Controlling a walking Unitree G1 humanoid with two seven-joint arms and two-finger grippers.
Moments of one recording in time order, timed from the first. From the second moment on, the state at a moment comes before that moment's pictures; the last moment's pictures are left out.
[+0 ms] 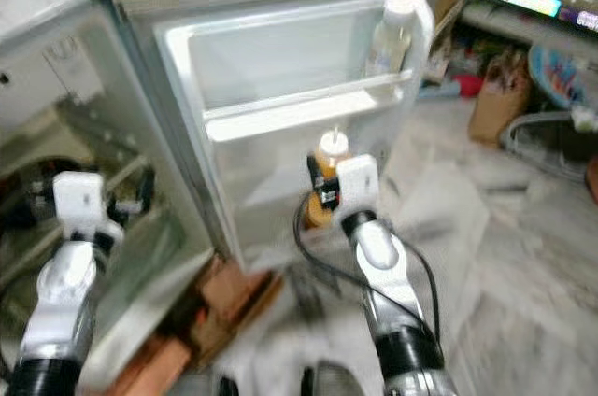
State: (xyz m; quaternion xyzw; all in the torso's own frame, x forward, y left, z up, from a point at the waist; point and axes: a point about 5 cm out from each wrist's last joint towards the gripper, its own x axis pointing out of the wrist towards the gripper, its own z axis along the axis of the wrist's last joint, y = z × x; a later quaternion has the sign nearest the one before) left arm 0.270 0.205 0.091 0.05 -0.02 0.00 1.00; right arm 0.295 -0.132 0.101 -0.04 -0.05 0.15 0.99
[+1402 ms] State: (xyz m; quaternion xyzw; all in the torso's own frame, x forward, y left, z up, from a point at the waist) left arm 0.269 0.202 0.087 0.06 0.00 0.00 1.00; right arm 0.293 -0.121 0.097 -0.01 -0.02 0.20 0.98
